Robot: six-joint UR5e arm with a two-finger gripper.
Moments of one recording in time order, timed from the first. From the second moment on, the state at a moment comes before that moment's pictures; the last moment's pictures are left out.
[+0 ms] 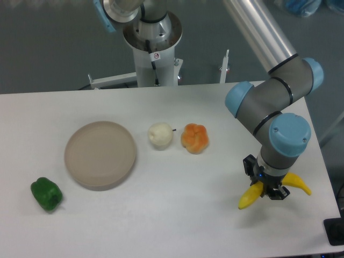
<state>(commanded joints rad) 2.40 -2.24 -1.23 -1.17 1.57 1.50</state>
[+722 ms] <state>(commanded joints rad) 2.15 -2.24 -1.27 -1.17 1.57 1.29</state>
